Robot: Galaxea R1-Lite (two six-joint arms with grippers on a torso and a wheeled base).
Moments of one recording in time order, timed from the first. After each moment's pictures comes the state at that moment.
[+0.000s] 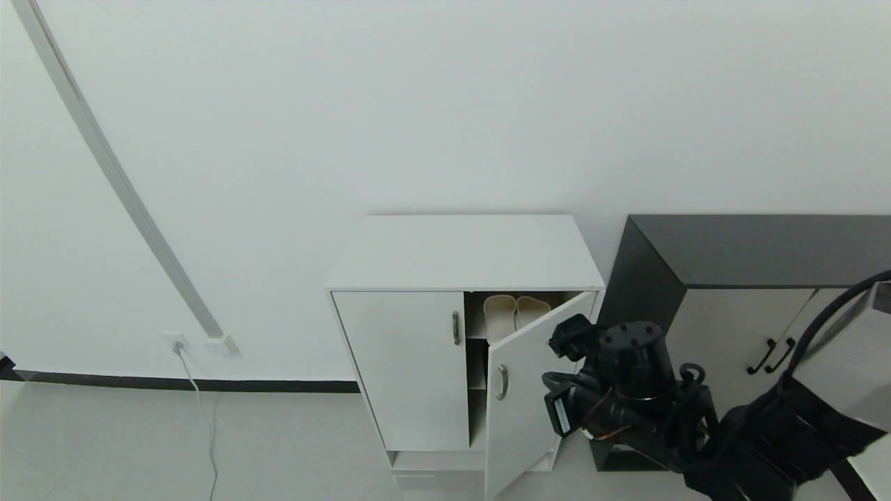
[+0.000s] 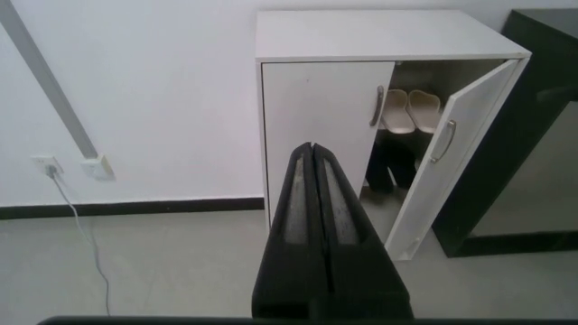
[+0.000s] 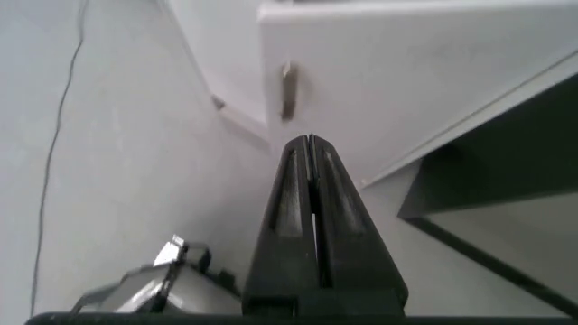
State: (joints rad) left arm 0.00 0.00 0.00 0.00 -0.03 0.00; right arm 0.70 2.01 -0.68 -0.88 -0.18 0.01
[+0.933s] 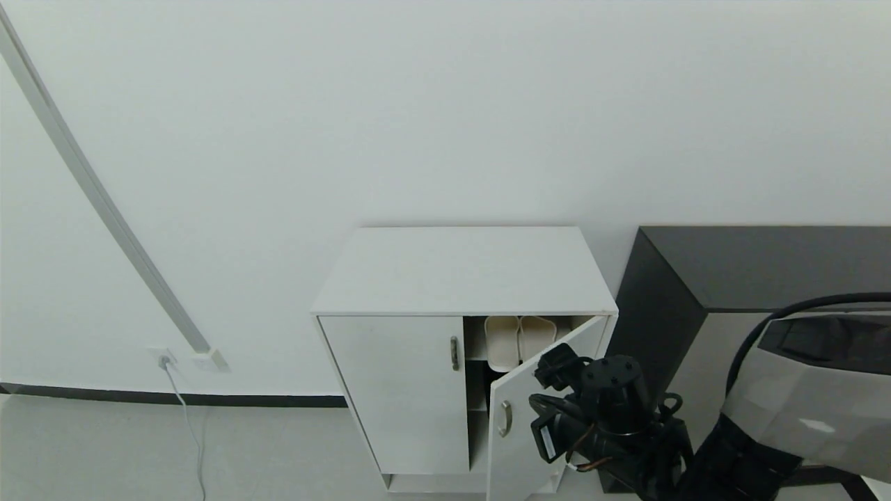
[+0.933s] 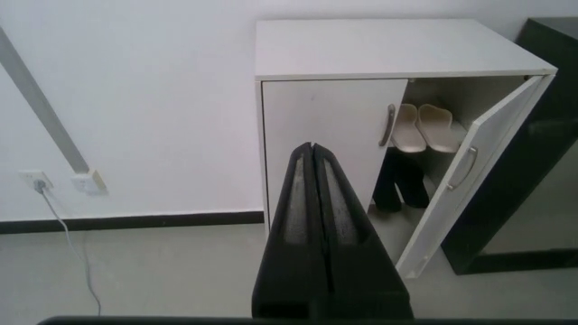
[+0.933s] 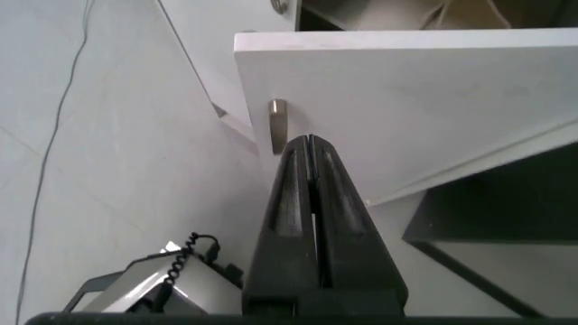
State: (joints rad) left arm 0.00 0.00 0.00 0.00 -0.03 0.00; right arm 0.73 2.17 -0.64 -1.09 -0.17 0.01
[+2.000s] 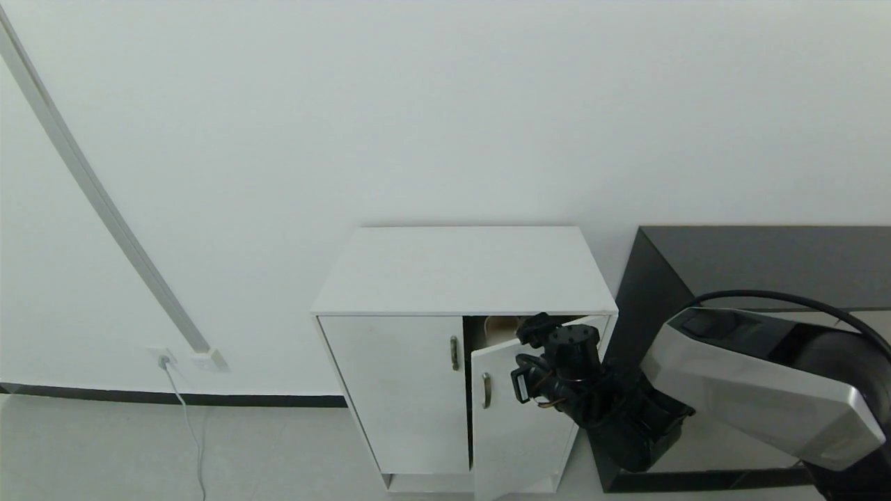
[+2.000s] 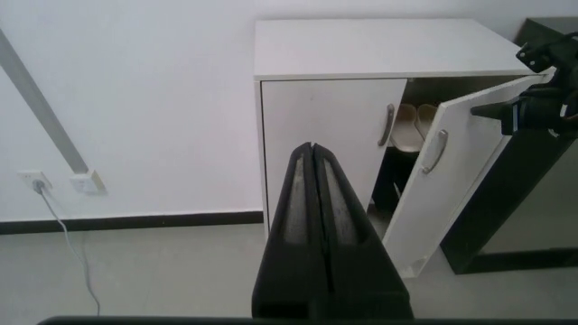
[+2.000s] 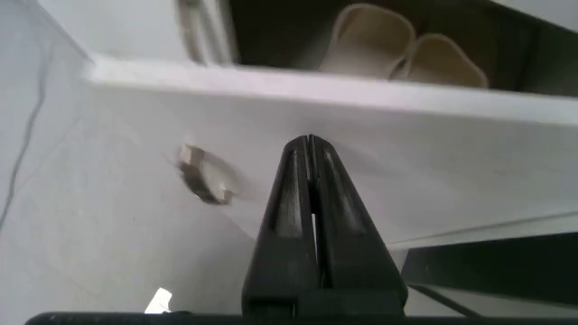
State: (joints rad) left arm 0.00 0.00 0.00 0.00 -0.03 0.00; right arm 0.62 2.43 -1.06 -1.01 -0.18 0.00
